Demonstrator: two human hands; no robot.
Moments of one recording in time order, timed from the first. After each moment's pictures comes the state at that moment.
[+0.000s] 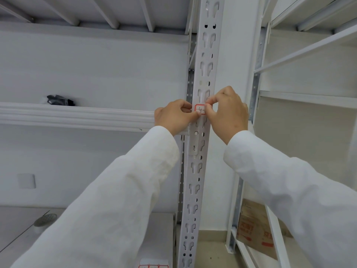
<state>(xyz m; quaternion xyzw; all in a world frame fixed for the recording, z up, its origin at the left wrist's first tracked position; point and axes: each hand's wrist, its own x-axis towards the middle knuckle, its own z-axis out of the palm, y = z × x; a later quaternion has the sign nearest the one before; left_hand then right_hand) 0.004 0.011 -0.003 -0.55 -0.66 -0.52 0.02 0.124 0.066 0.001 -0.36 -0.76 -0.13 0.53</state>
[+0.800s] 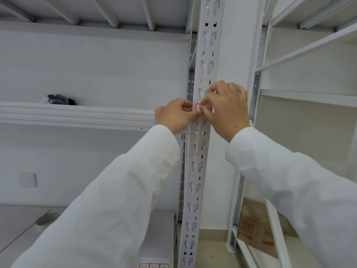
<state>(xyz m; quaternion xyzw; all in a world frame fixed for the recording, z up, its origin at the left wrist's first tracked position) 0.004 0.013 -0.004 -0.55 -0.65 -0.52 0.02 0.125 0.079 -0.001 -0.25 -0.76 -0.29 0.53</state>
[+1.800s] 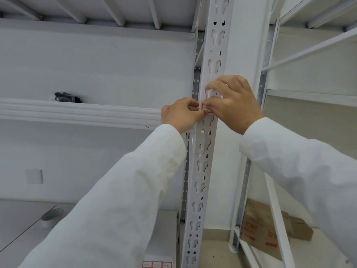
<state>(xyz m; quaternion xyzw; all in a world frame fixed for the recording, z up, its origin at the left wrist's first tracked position) 0.002 0.013 -0.004 -0.56 -0.65 -0.52 0.03 0.134 0.106 0.018 -0.03 -0.70 -0.51 0.50</state>
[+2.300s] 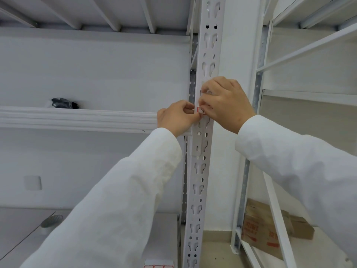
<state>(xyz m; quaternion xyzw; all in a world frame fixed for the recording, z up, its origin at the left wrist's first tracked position) 0.001 0.015 -0.005 -0.55 -0.65 -0.51 0.04 0.130 0.096 0.021 -0.11 -0.76 -0.45 0.45</state>
